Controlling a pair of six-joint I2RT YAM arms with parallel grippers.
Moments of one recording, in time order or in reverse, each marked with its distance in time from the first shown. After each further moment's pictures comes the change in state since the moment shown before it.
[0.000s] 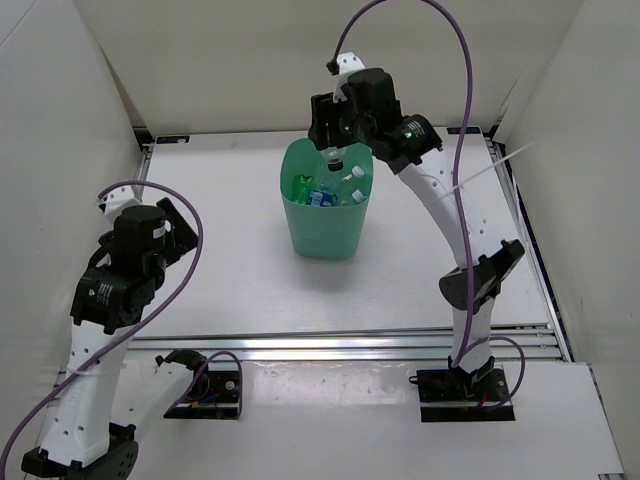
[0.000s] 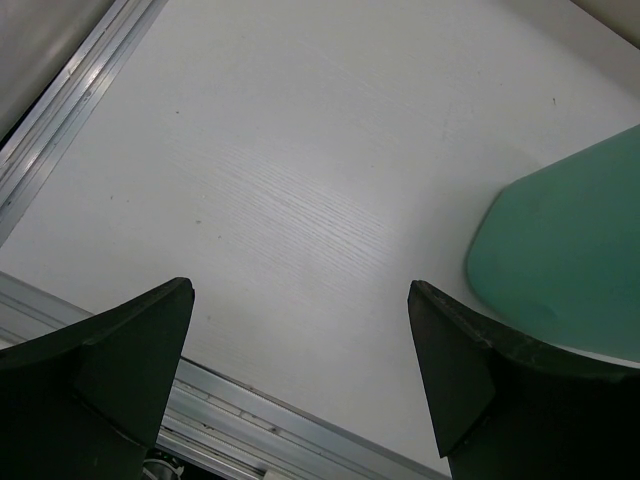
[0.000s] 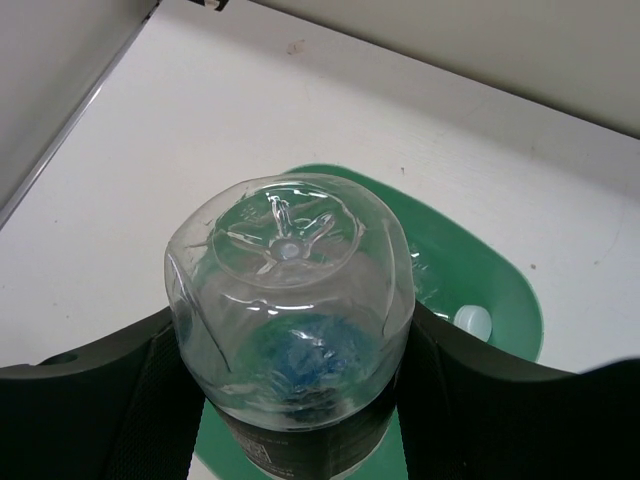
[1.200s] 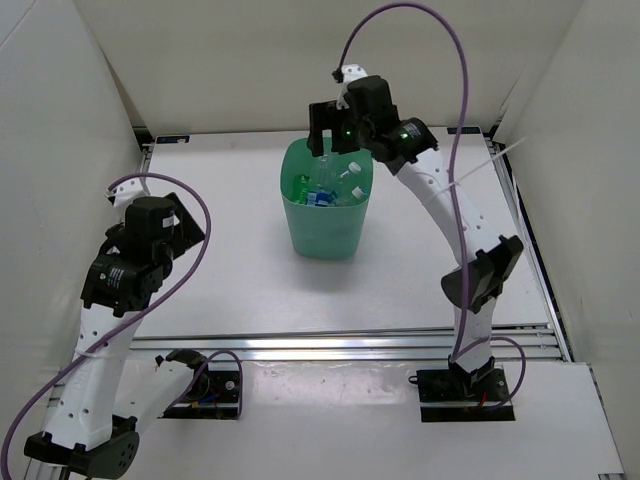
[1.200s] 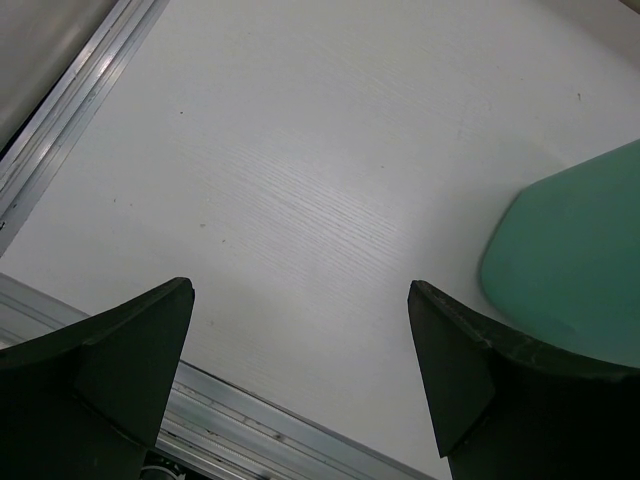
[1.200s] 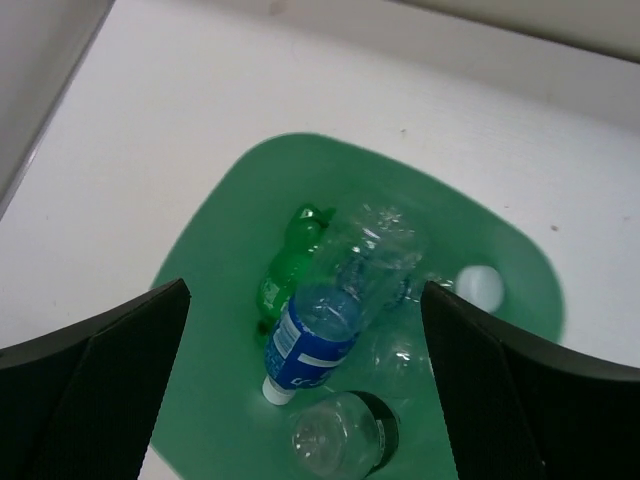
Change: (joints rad) left arm 0.000 0.056 -0.013 0.029 -0.011 0.005; right arm -0.031 0.023 -0.081 0.023 -0.034 0.060
